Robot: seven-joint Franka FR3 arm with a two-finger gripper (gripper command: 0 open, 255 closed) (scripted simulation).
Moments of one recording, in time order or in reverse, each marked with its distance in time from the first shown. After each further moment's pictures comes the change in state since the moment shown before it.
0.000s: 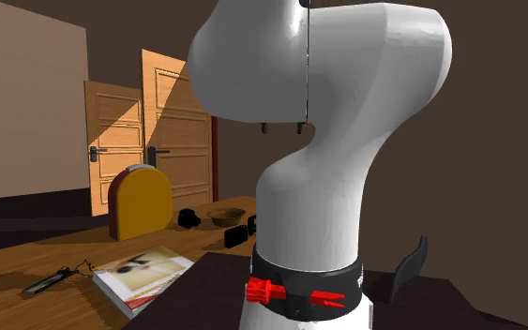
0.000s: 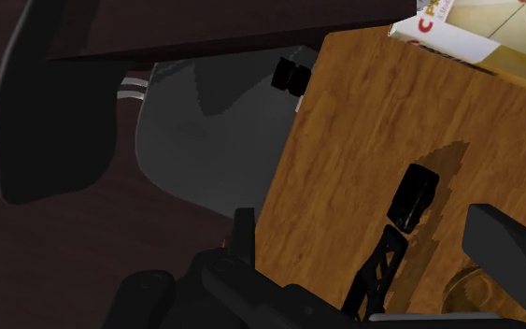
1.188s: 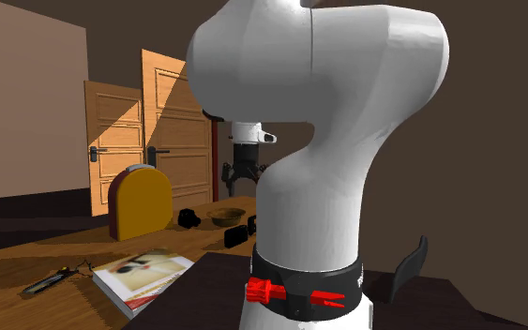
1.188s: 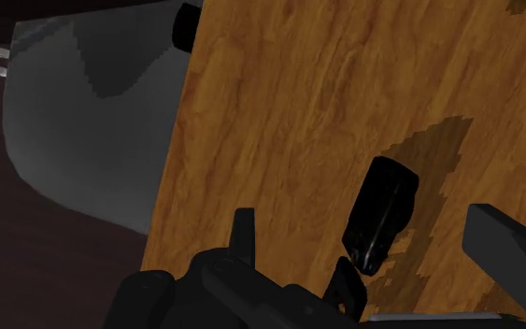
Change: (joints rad) arm 0.057 0.657 0.180 0.108 -0.127 0.554 0.347
